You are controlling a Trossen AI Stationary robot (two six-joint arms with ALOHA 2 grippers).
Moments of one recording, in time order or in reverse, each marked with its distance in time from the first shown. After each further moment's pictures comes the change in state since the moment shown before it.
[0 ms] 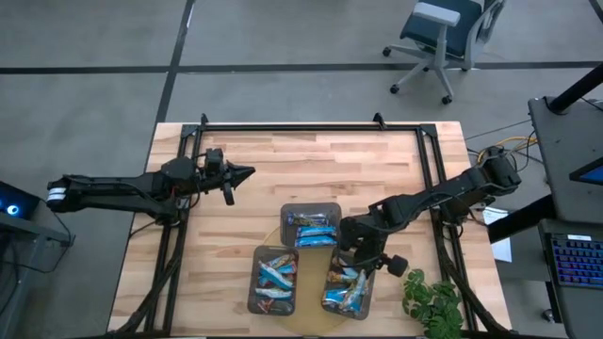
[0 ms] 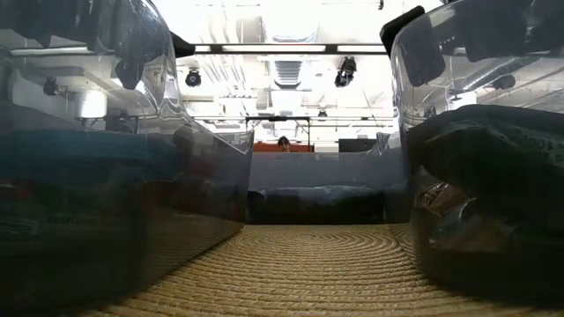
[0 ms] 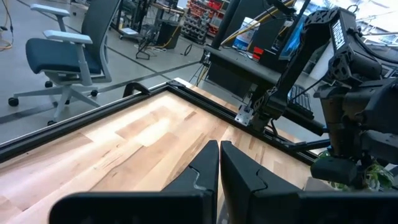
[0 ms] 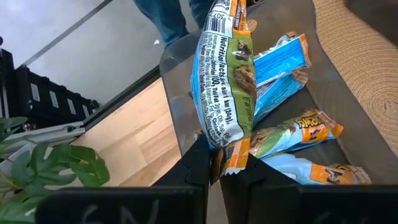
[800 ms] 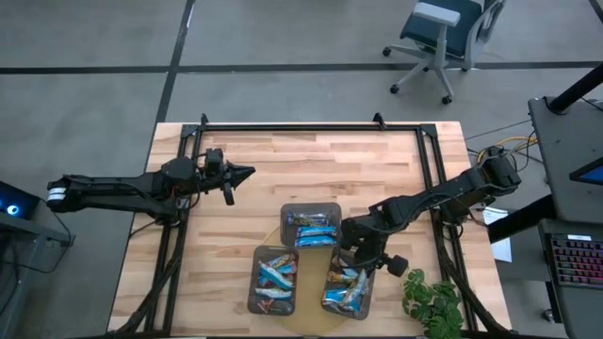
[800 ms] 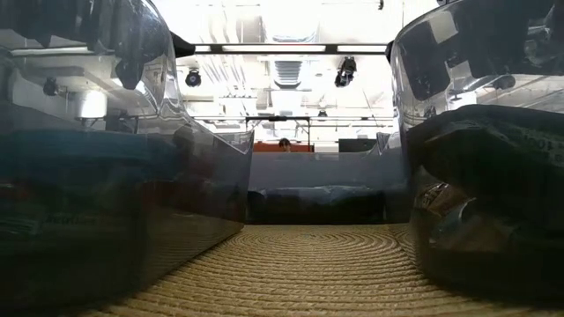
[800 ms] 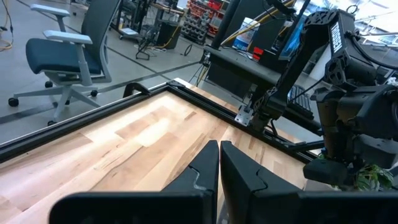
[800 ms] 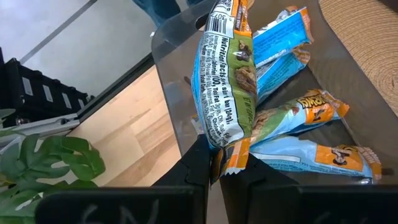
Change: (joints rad) left arm 0.000 0.000 0.000 0.001 0.000 0.000; right arm 0.000 0.000 -0.036 0.007 0.027 0.015
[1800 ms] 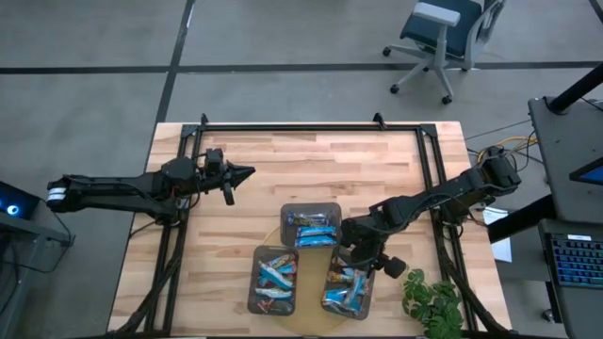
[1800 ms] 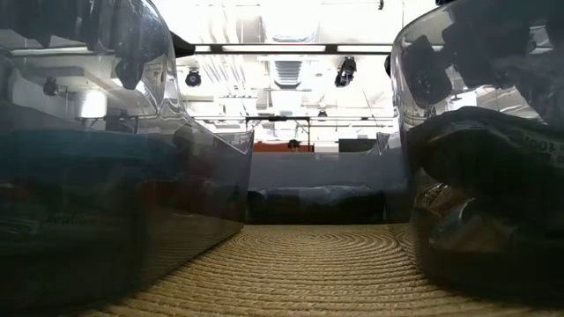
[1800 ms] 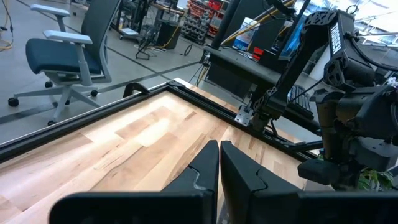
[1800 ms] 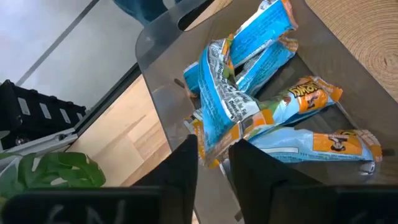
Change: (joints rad) left arm 0.000 0.000 0.000 0.000 0.000 0.000; right arm 0.000 0.001 -0.013 0.029 0.026 0.120
